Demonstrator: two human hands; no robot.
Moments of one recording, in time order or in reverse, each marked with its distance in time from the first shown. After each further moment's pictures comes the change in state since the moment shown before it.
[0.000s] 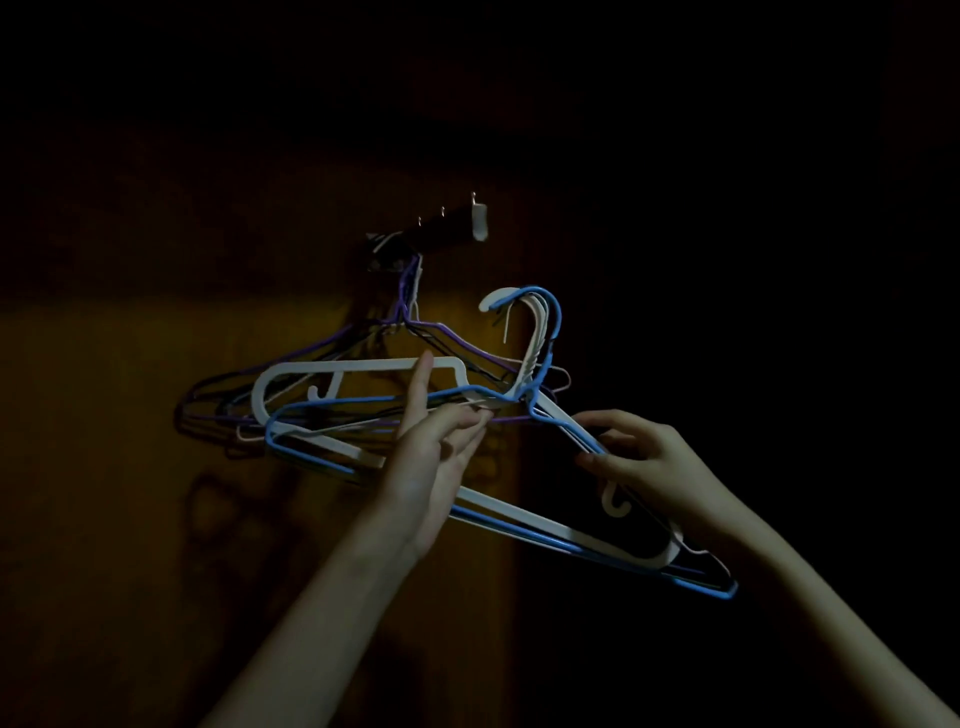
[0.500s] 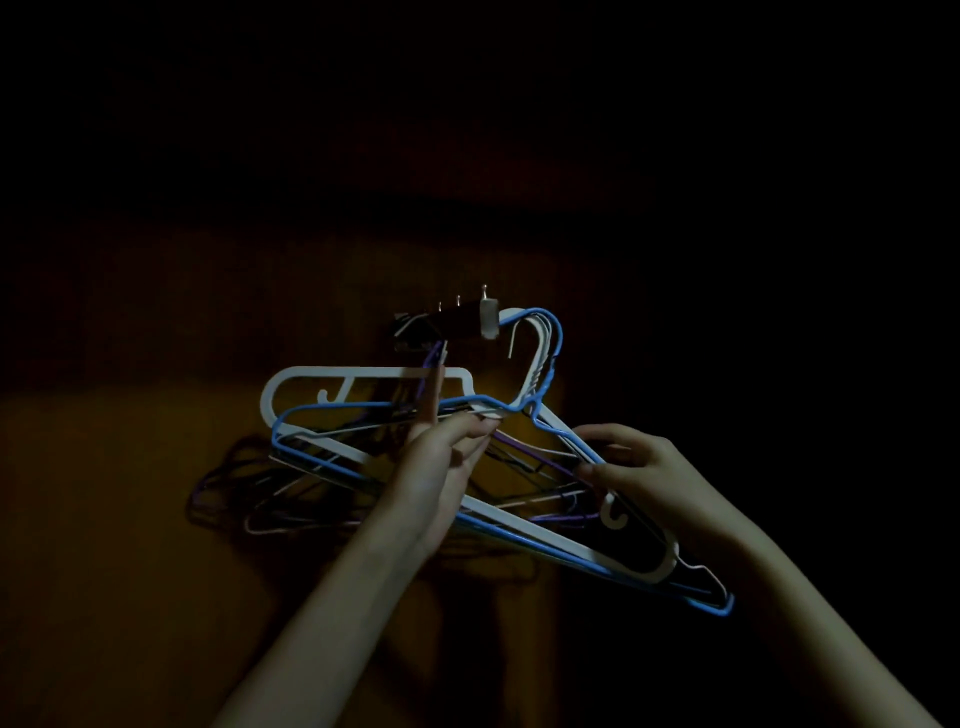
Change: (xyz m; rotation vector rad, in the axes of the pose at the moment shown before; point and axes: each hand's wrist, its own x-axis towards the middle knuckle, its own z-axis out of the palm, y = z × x) left_hand 0.089 0.027 0.016 0.055 0.125 0.118; right_hand 0.118 0.006 -0.014 0.156 -0.051 -0.103
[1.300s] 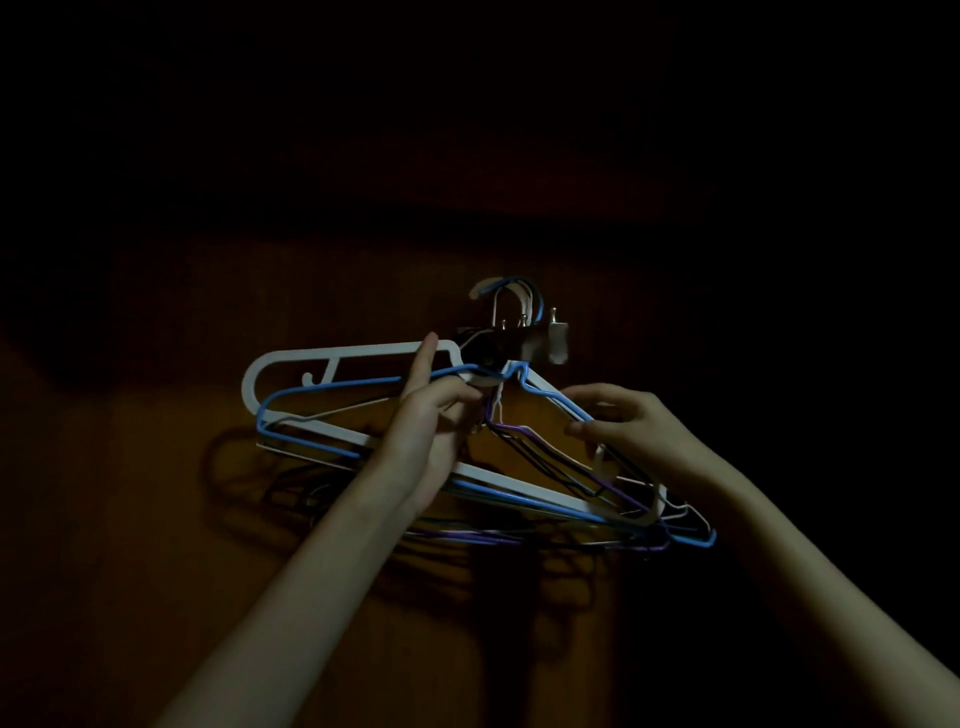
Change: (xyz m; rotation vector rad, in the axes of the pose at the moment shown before) left_hand 0.012 0.056 -0.019 0.043 0.053 0.125; right_hand 0.073 -0.033 0.027 -0.030 -0.168 -0.099
